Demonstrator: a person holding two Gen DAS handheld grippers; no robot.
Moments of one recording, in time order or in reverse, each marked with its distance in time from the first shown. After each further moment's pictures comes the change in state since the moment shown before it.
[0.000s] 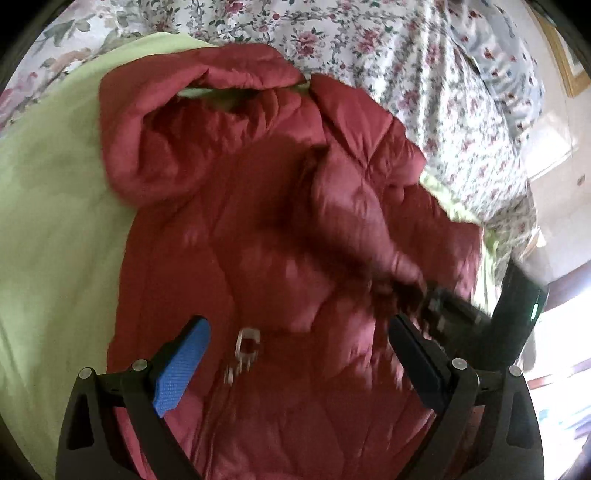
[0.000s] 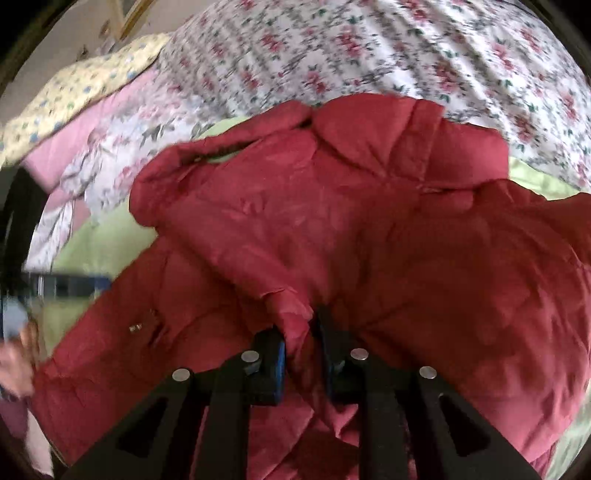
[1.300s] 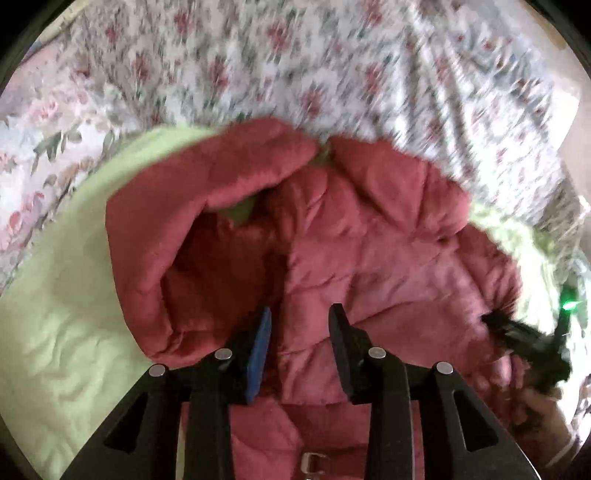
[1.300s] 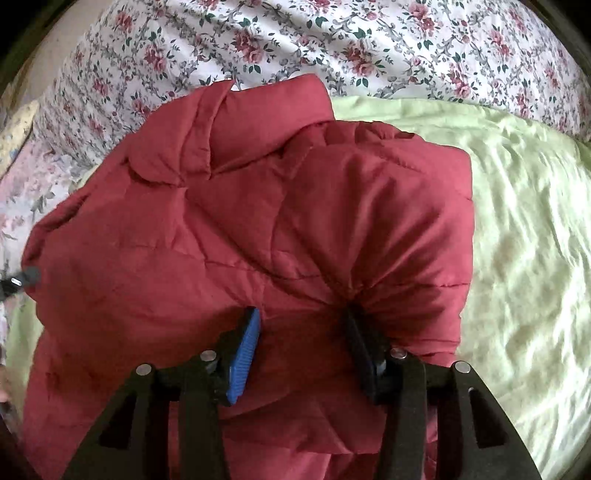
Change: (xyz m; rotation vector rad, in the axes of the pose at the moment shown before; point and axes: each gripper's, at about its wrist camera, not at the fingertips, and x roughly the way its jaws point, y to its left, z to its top) left arm 0.020 -0.035 0.069 0.189 -0.230 0.238; right arm -0.011 -0.122 -0.011 0.341 0.010 -0.291
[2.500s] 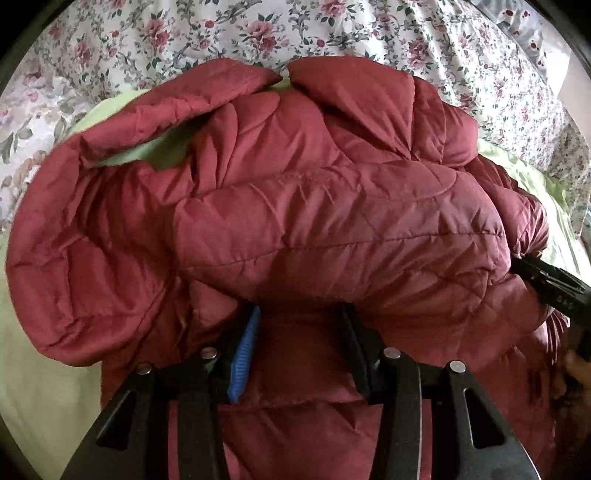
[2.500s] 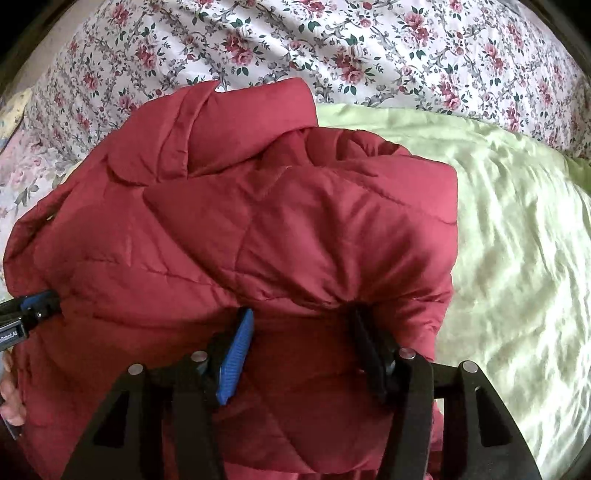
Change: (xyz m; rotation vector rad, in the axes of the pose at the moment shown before) left arm 0.092 -0.044 -0.037 0.123 0.134 0.063; right arm 0.006 -0.011 0.002 -0.027 -0.030 -0.066
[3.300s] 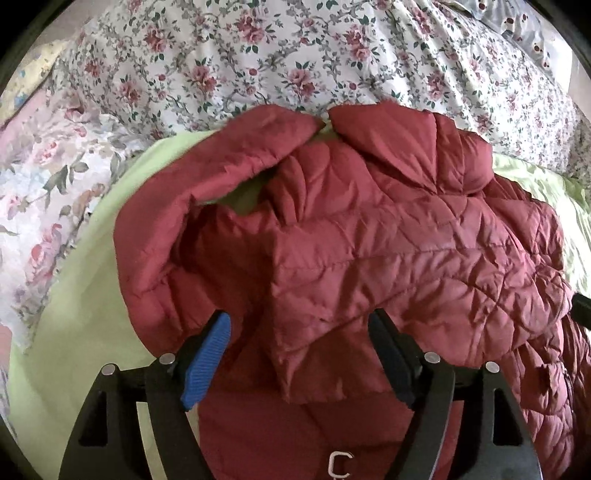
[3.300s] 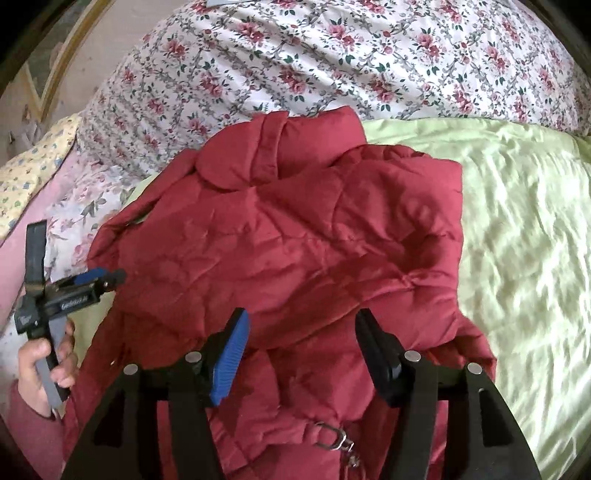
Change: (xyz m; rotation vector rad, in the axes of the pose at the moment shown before) left arm -0.066 0.007 -0.001 0.034 -0.082 0.163; right arm -0.082 0.028 -0.023 0.051 -0.007 0.228
